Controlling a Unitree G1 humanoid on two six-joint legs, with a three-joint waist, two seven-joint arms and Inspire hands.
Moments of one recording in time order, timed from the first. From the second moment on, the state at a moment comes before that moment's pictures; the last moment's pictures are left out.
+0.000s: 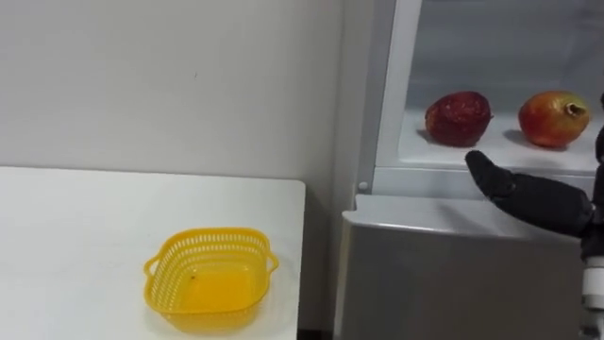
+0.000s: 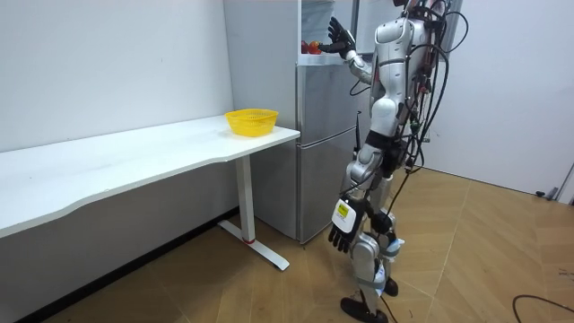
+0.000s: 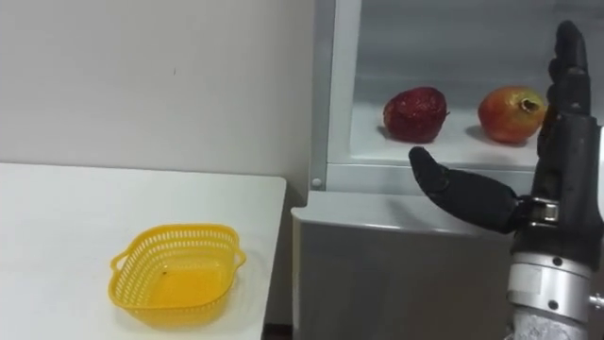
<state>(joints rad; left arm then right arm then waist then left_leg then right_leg) 0.25 0.22 0.04 1.13 0.44 0.02 -0.09 -0.23 -0.32 -0.10 -0.17 -0.08 -0.21 -0.44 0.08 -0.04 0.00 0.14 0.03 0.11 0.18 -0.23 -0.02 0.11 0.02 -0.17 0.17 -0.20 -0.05</state>
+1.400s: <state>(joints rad) 0.28 0.22 0.10 1.03 0.47 0.04 -0.14 -0.51 -0.44 -0.14 0.15 0.01 -0.13 -0.36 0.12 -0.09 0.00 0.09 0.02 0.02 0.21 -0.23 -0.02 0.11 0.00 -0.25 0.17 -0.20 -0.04</state>
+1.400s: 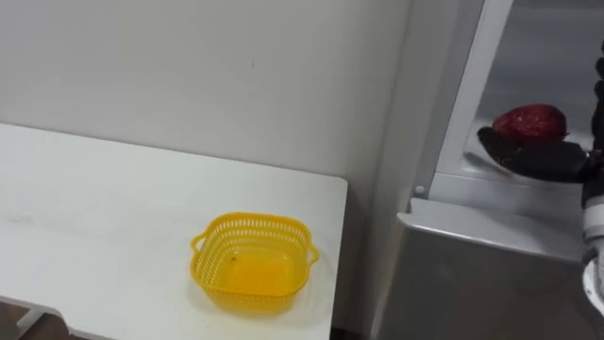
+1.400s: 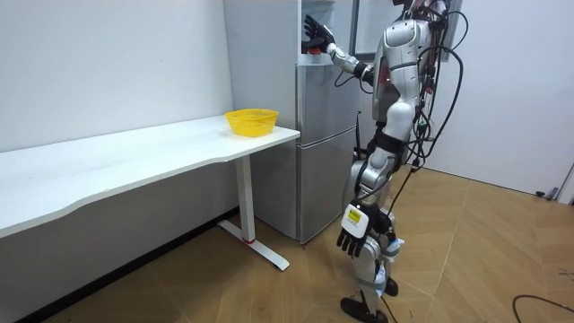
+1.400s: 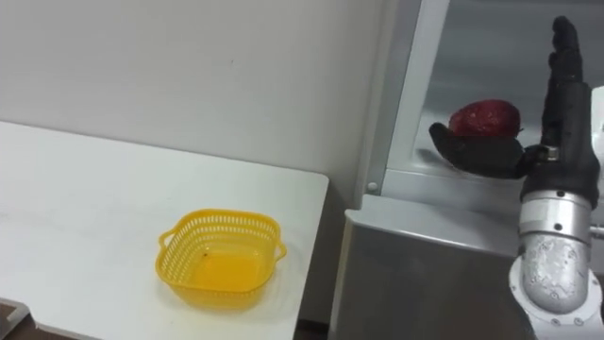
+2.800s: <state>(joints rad) 0.30 0.26 0.10 0.93 0.47 0.18 -0.16 -0.72 -0.61 -0.04 0.63 0.19 0.01 -0.04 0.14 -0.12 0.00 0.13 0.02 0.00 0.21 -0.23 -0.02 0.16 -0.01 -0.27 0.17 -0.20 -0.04</state>
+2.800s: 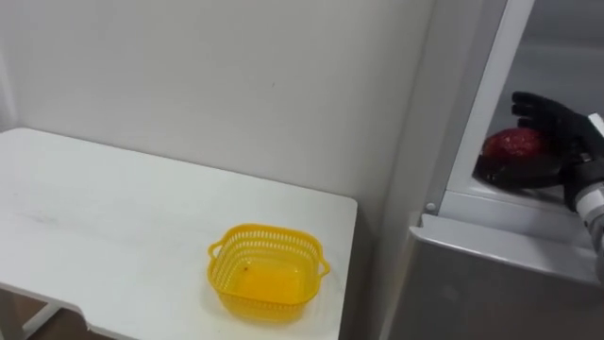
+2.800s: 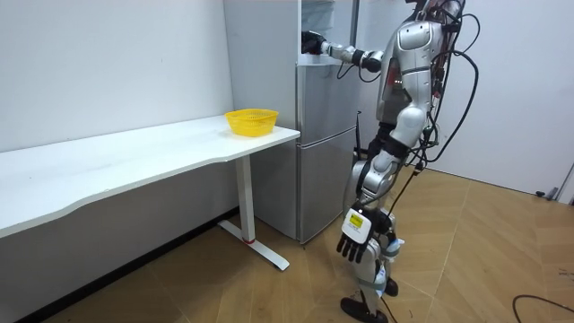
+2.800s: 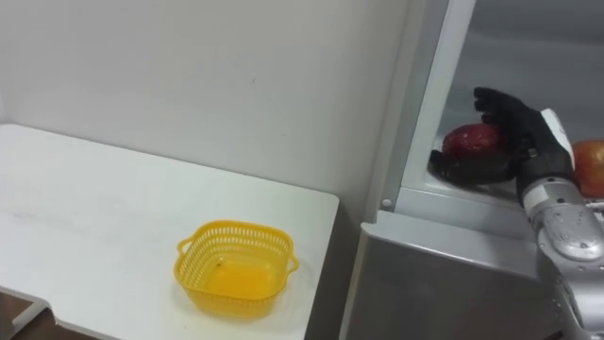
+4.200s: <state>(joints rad) 0.28 0.26 0.03 0.96 0.46 0.18 -0.09 -0.49 -0.58 -0.02 0.10 0.23 0.05 -0.16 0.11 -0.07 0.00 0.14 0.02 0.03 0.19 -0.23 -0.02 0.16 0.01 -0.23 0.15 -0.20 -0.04</state>
